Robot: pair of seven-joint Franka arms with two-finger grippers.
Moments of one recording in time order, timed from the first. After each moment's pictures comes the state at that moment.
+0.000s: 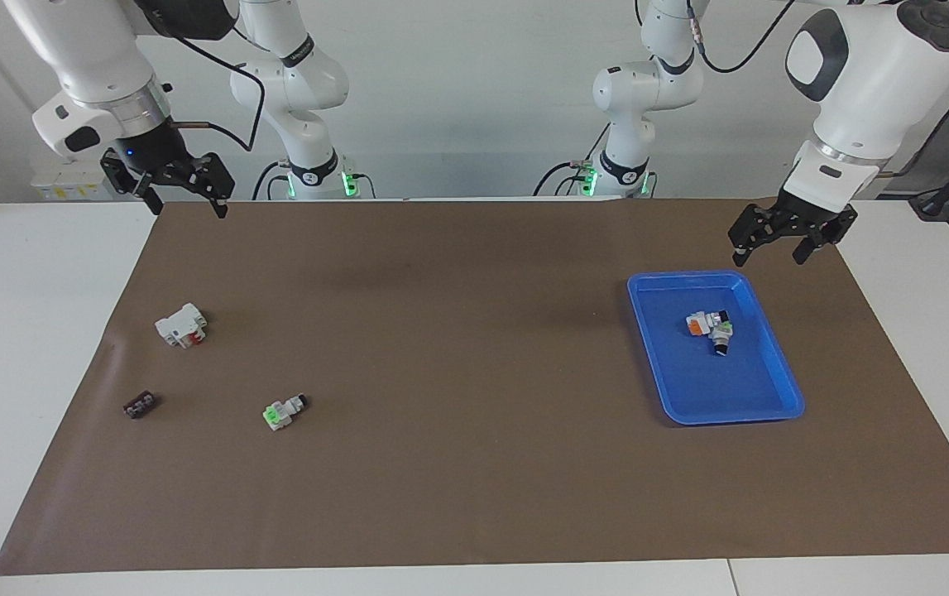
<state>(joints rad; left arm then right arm) 0.06 0.07 -0.13 -1.57 0.01 1.69 -0.03 0.04 -0.07 -0.06 -1.64 -0.03 1.53 0.05</state>
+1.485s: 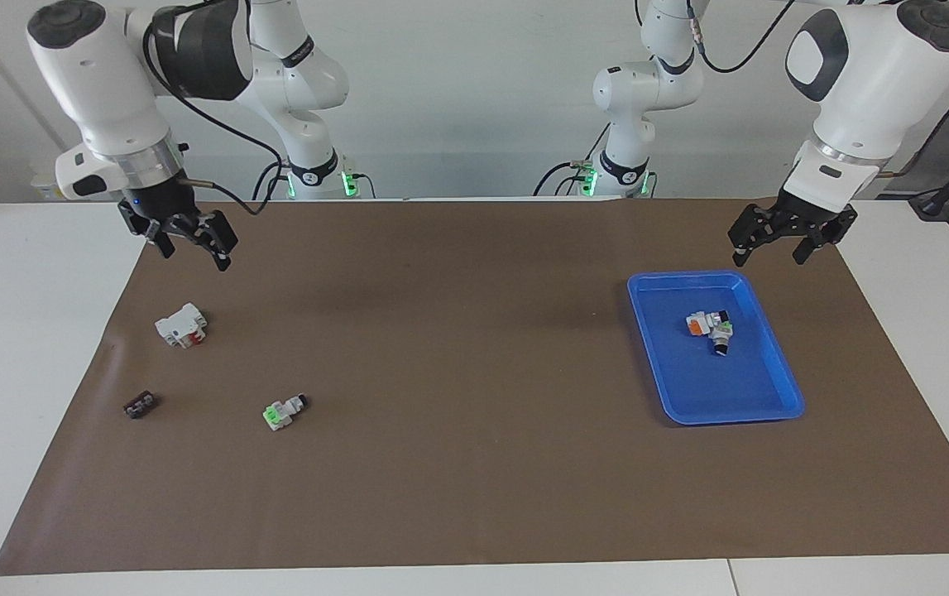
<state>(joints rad) 0.06 0.07 -0.13 -1.57 0.01 1.69 -0.03 0.03 -0.03 -0.07 -1.84 -0.03 1.88 0.32</state>
